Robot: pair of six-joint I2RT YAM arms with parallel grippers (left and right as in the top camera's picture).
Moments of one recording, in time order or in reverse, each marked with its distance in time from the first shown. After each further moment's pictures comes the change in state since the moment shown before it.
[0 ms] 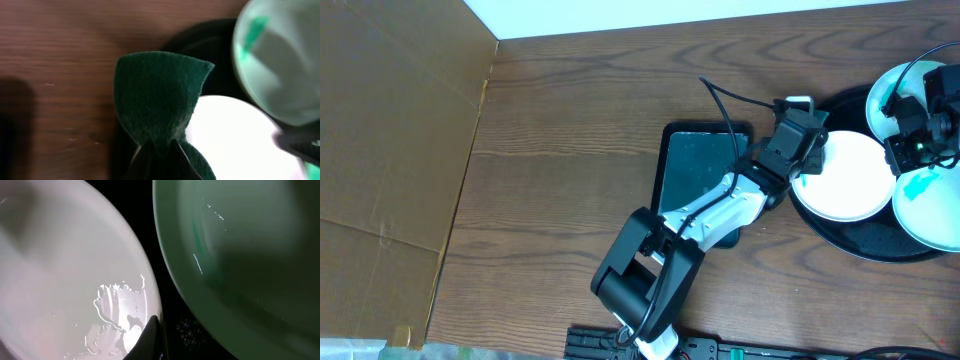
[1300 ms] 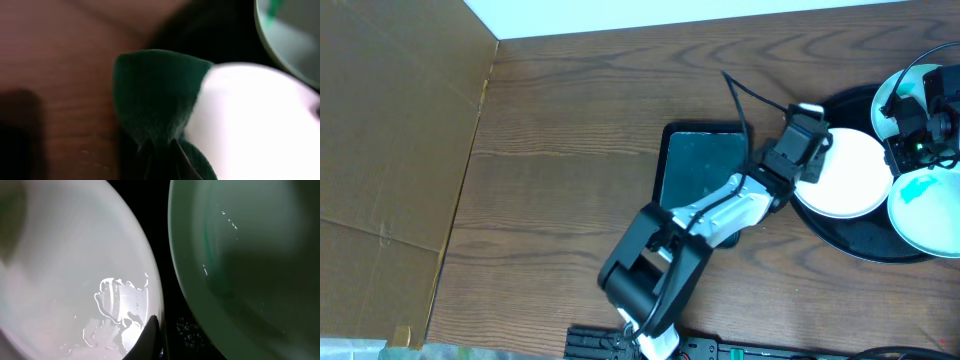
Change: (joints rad) left arm -0.011 0.026 0.001 -0.025 -0.076 0.193; right arm 0.000 0.000 0.000 -0.005 -0.003 0.000
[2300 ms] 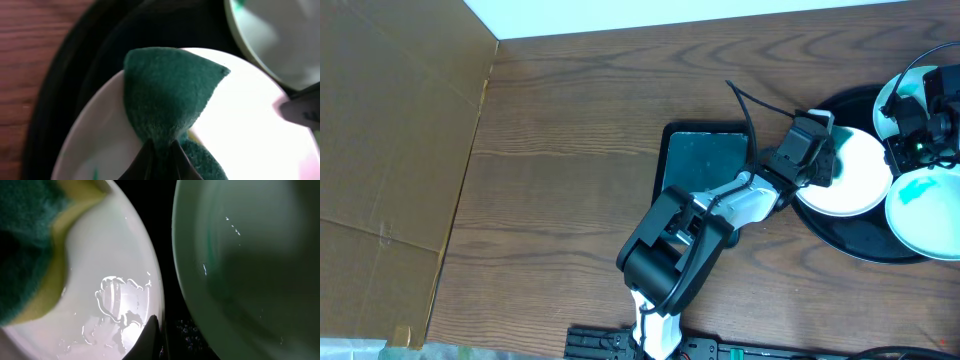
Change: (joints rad) left arm 0.008 0.131 -0.002 0.140 0.212 -0.086; right arm 0.000 0.000 0.000 0.001 0.000 0.000
